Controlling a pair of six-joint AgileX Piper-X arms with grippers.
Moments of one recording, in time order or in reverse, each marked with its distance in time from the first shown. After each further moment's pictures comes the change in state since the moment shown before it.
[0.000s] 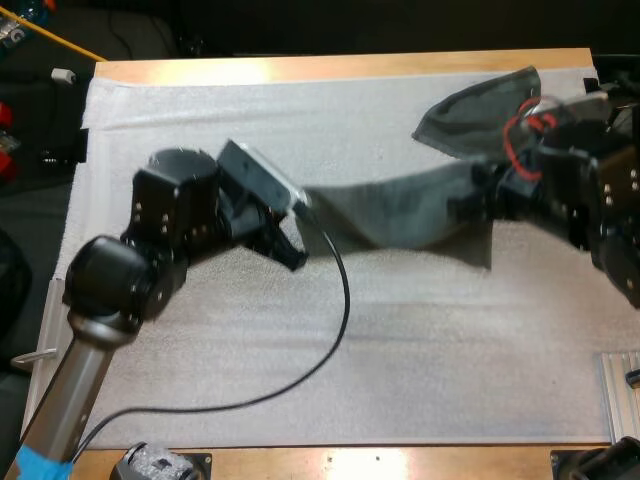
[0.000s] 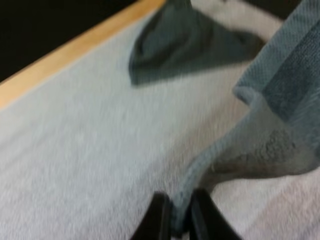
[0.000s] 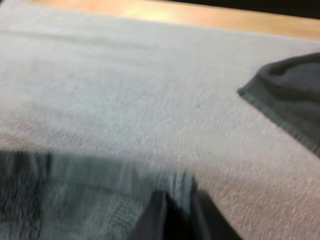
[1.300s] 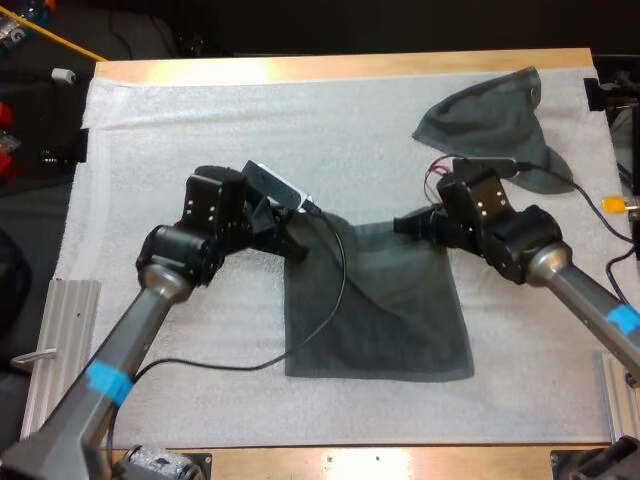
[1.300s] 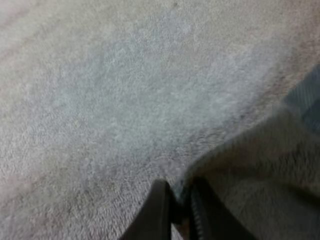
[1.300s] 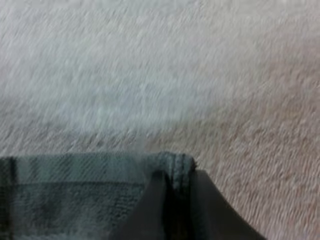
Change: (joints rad) left arm 0.144 0.270 0.343 -0.456 0.018 0.029; right arm -0.008 0.325 0.368 -0.477 0.044 0.249
